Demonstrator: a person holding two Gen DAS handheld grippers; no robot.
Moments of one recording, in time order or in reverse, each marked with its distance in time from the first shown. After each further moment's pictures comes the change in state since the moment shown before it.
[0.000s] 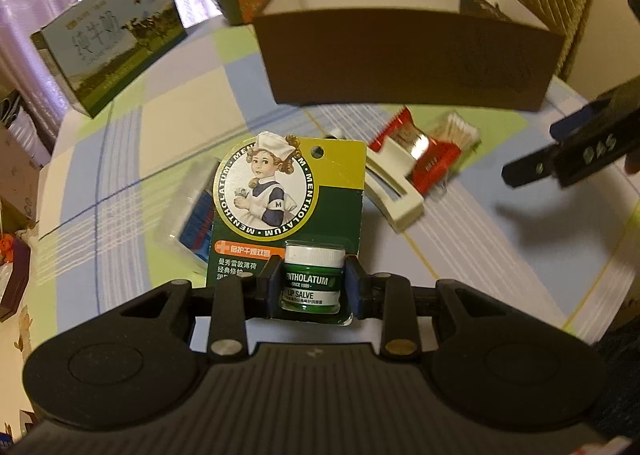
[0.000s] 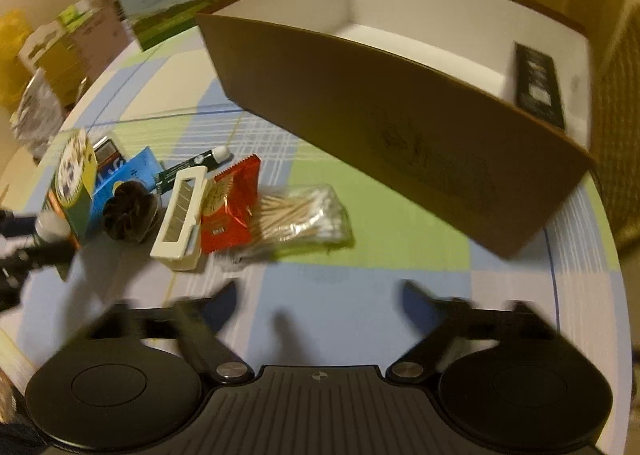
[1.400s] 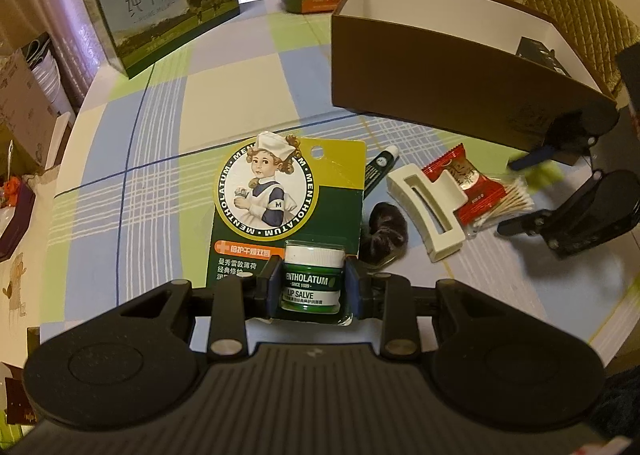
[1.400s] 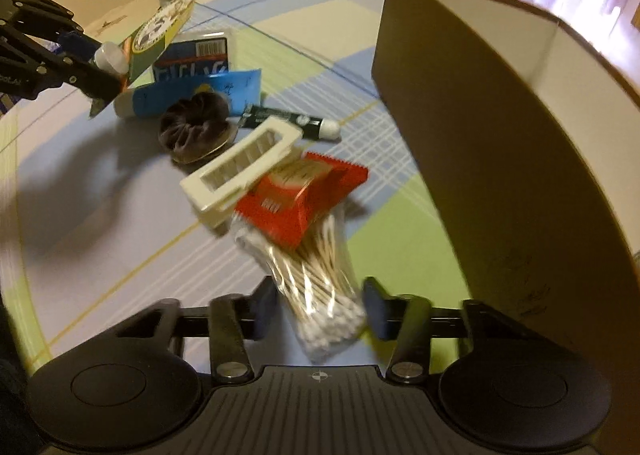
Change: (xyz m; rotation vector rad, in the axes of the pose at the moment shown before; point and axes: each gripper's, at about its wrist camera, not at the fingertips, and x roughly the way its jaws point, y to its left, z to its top) left arm 0.000 0.041 0.009 -0.183 0.033 0.015; right arm 0.047 0.023 0.008 -0.569 0.082 0.212
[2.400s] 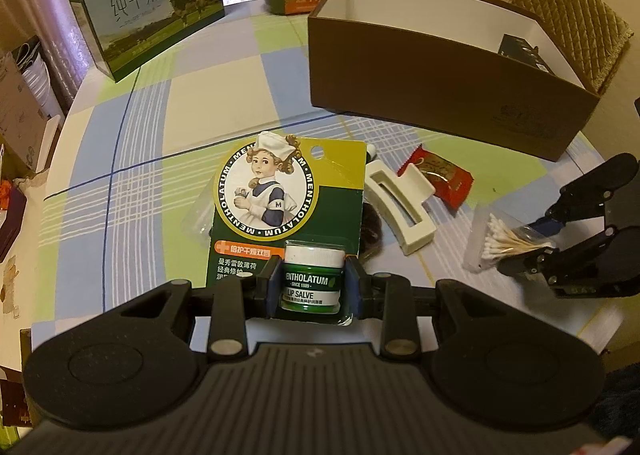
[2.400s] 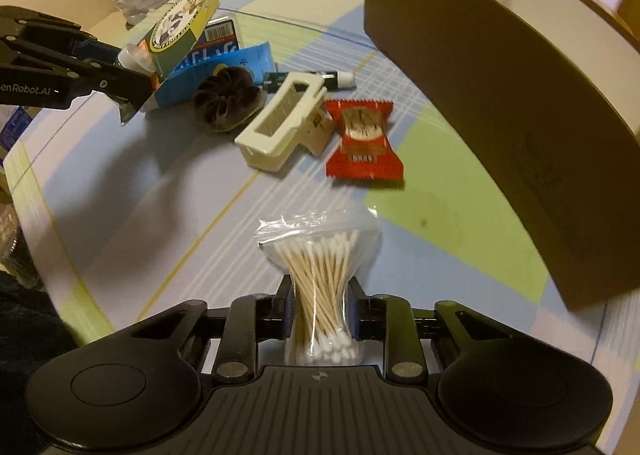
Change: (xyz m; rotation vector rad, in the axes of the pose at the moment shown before) left arm -0.005 -0.015 0.000 0.019 -0.002 -0.034; right arm -0.025 0.035 -0.025 0.213 0.068 -0.020
